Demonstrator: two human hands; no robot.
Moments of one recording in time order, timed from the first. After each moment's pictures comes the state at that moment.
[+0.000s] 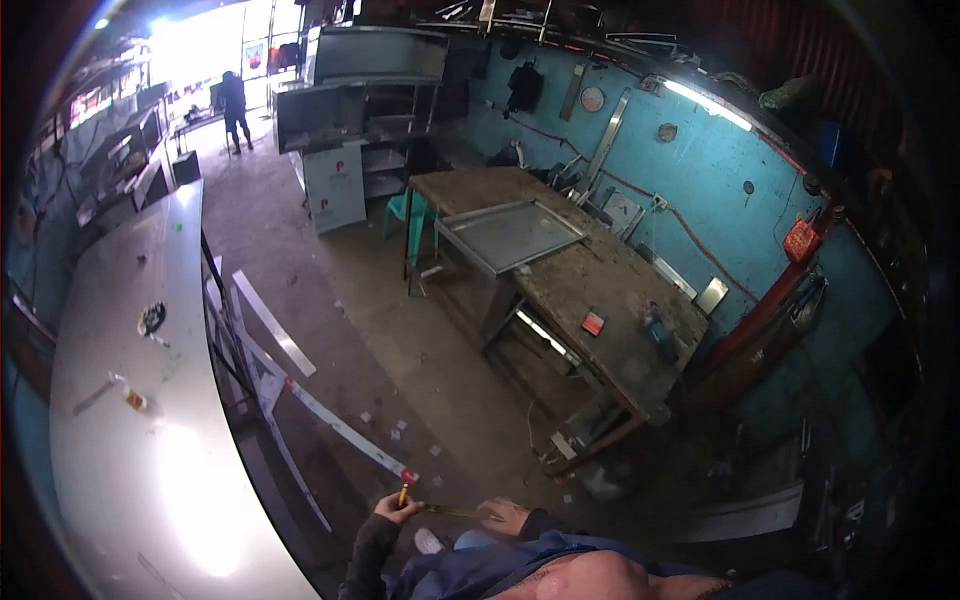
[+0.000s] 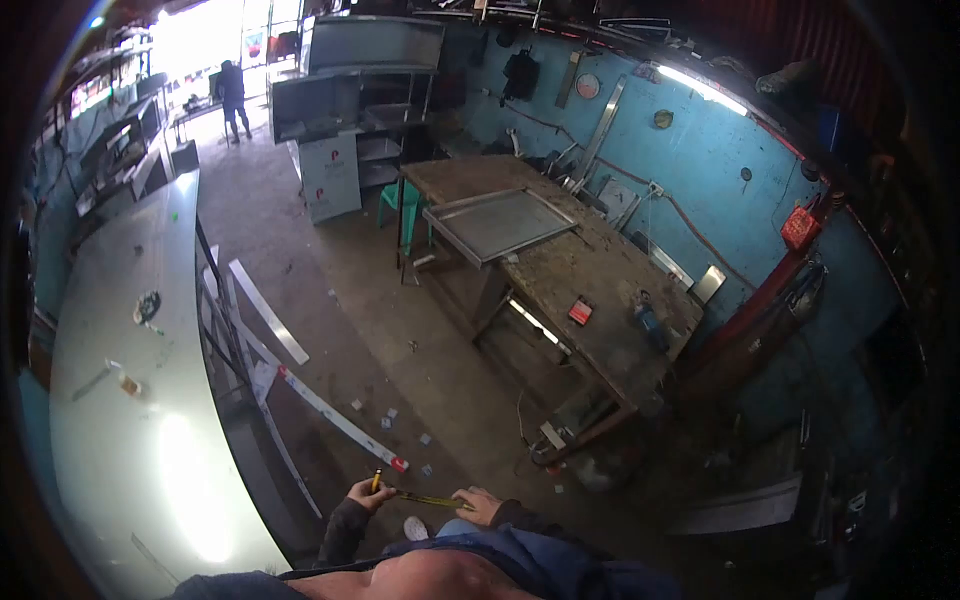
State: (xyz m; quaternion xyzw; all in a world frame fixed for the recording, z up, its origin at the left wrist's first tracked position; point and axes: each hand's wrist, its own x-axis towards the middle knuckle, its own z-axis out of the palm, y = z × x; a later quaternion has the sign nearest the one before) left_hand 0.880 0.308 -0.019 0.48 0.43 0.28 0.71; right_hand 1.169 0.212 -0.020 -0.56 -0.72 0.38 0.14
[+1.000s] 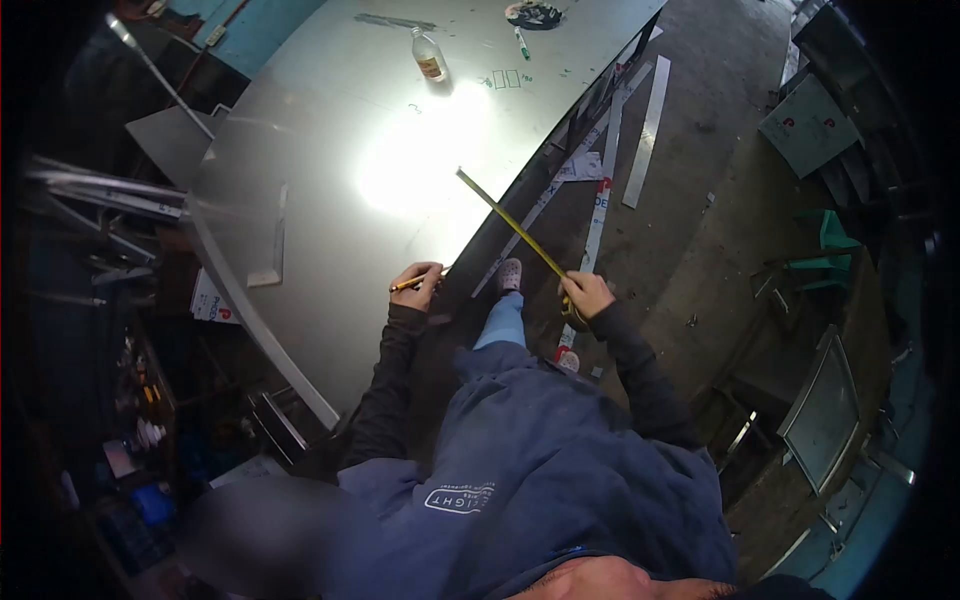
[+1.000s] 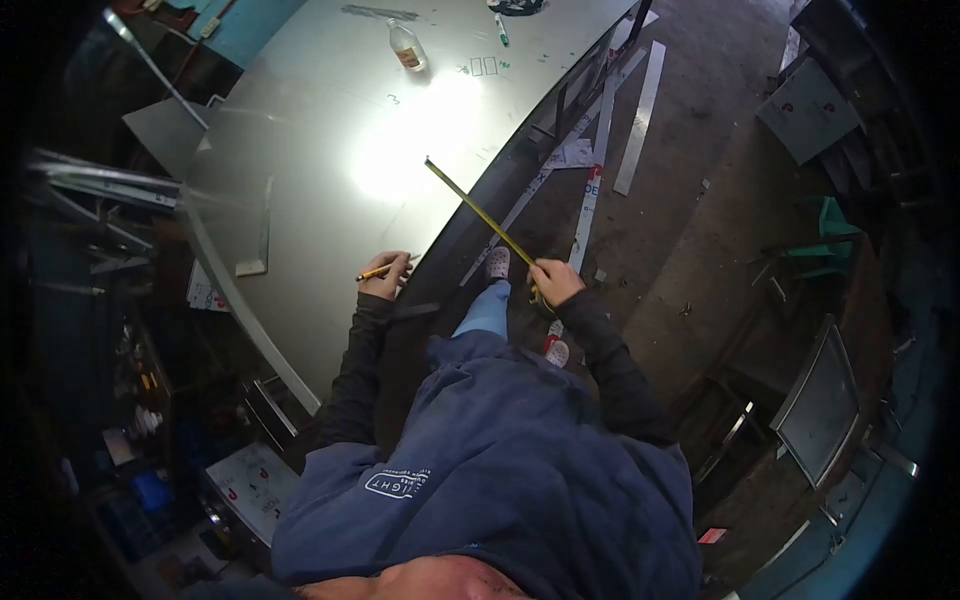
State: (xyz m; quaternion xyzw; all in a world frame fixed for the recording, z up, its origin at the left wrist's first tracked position) left_hand 0.657 0.384 0.019 0.16 0.79 0.56 0.18; right_hand 0.842 0.657 -0.009 -0.21 -0.81 0.54 -0.02
